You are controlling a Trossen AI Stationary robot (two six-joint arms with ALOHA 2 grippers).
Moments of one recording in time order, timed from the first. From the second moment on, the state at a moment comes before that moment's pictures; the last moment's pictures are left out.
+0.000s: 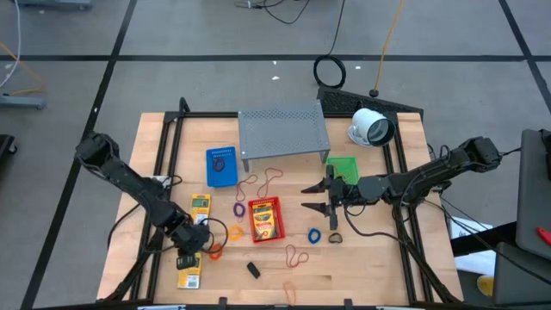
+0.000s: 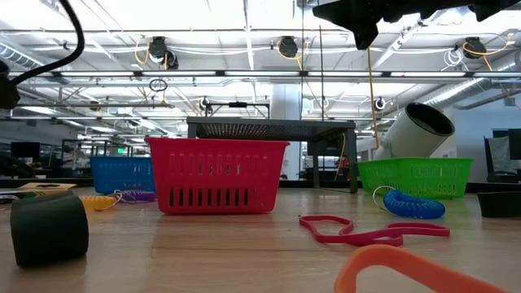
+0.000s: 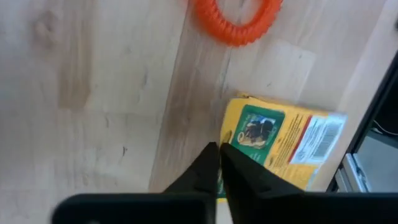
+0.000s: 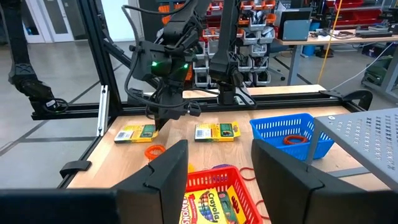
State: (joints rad) left arm -0.73 1.32 0.56 -0.44 0.31 -1.03; right arm 0.29 1.19 0.61 0.48 0.26 0.11
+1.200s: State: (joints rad) left arm -0.75 0.94 0.56 -0.48 0.26 -1.06; right arm 0.29 1.19 0.61 0.49 0.26 0.11
